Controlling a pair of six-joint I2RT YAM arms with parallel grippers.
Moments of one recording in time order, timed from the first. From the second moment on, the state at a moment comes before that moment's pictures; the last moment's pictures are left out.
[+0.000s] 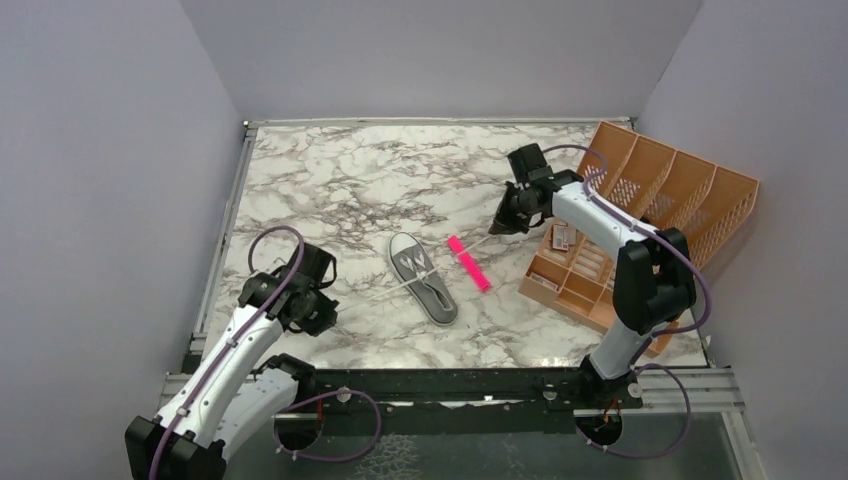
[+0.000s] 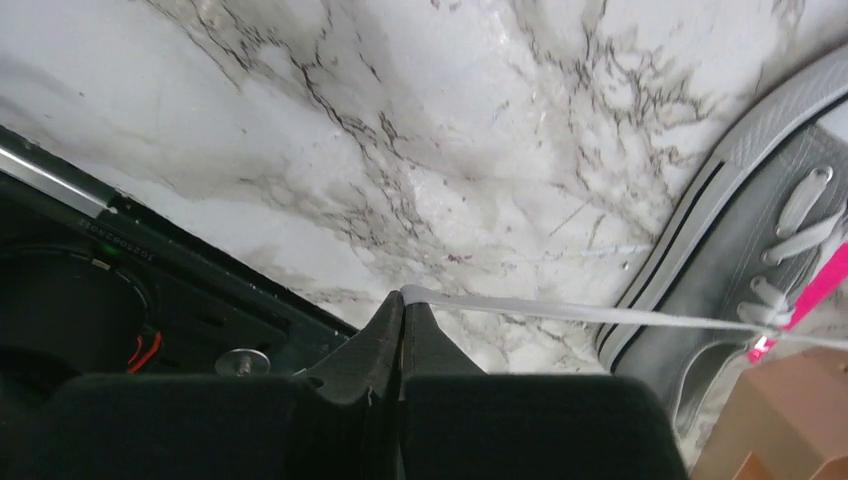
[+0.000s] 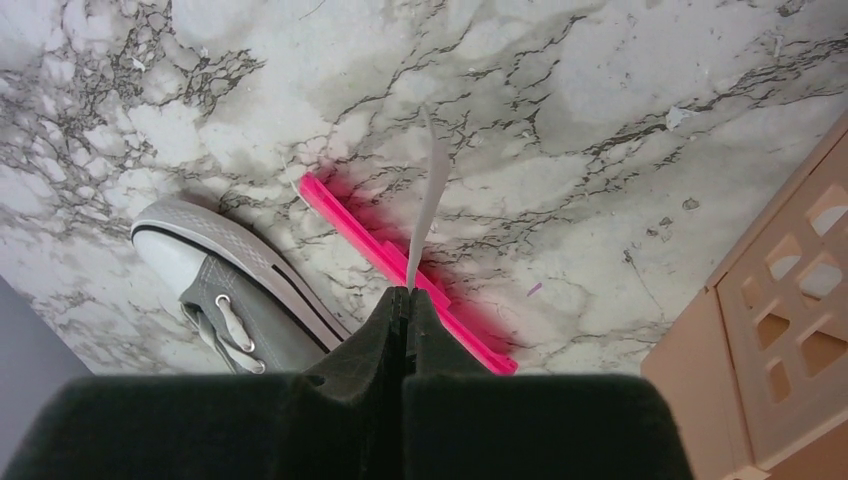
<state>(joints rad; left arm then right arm) -0.41 0.80 0.70 -1.16 -0.11 -1.26 0.38 1.73 1.31 -0.68 -0.09 0.77</state>
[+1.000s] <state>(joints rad) 0.00 1.02 0.70 -0.90 0.08 -0.76 0.43 1.70 1.19 -0.53 -0.58 0.32</state>
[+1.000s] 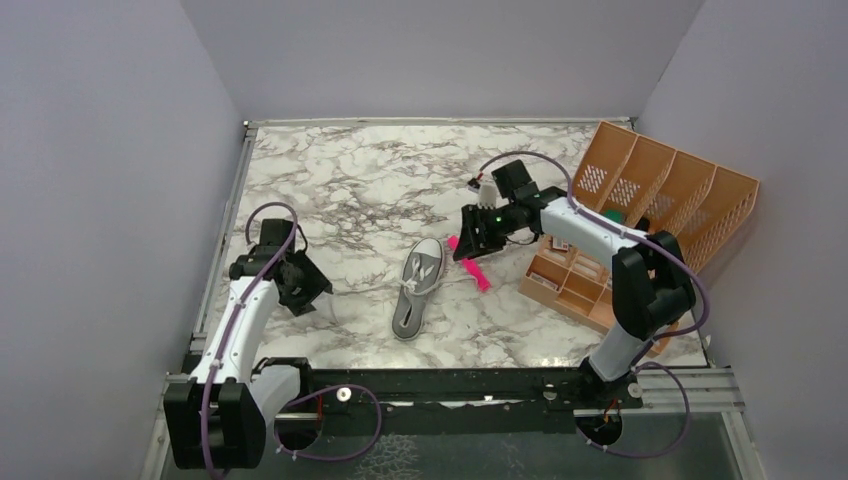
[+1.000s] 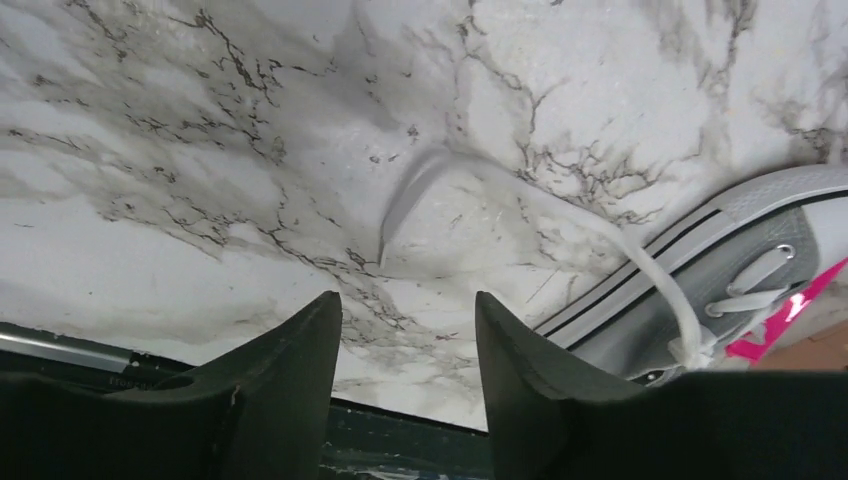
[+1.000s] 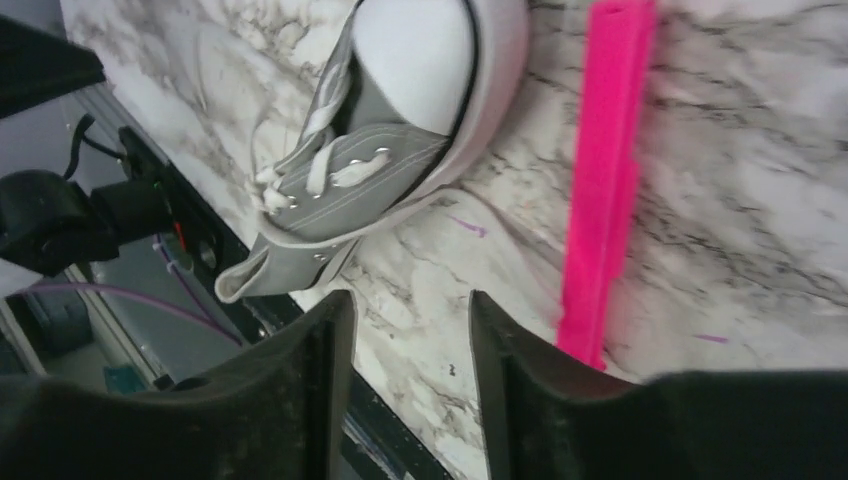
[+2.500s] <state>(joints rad) -0.36 1.40 0.83 -0.61 0.20 -0.47 0.72 1.66 1.05 -0.44 -0.23 -0.38</state>
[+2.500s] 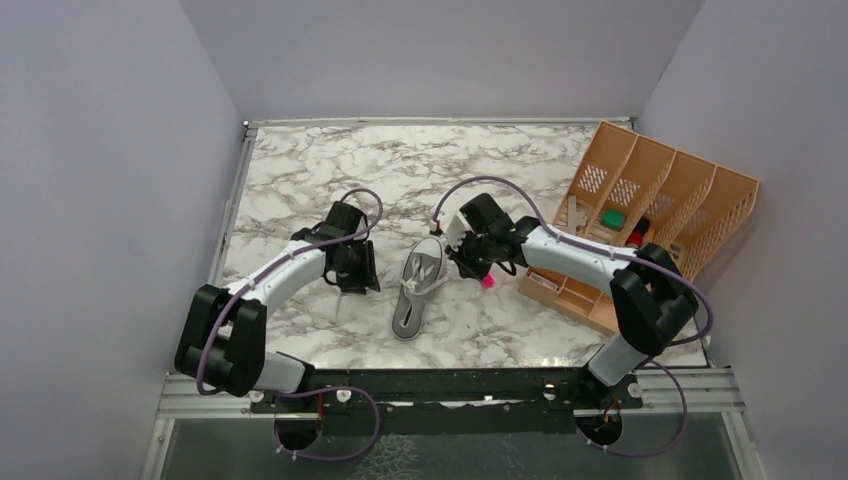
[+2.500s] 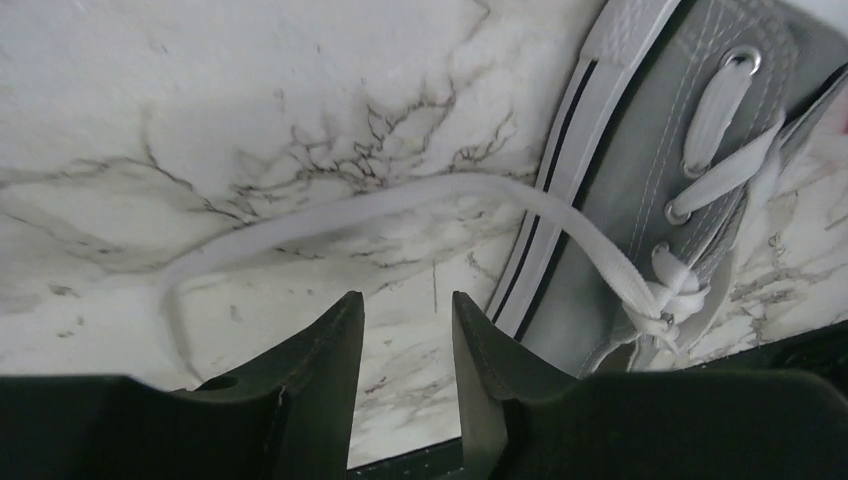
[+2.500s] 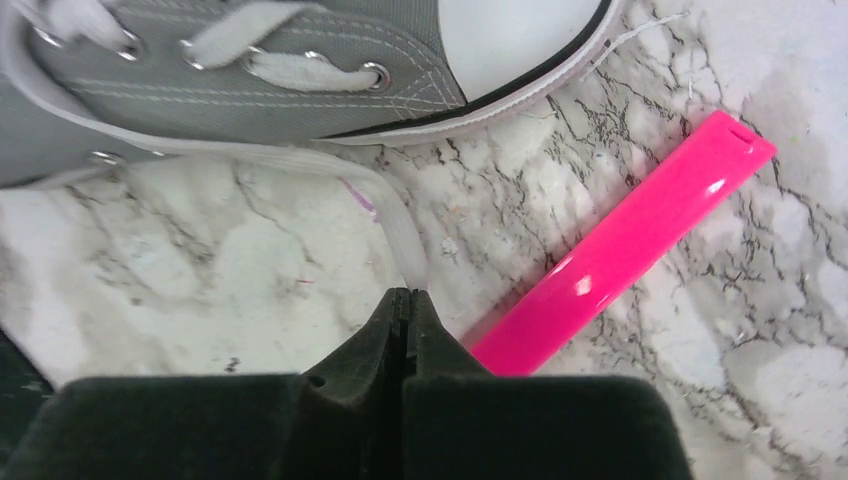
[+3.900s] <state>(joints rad) -0.65 1.33 0.65 -0.22 0.21 -0.13 0.67 1.42 0.99 -0.36 -0.19 -0.01</state>
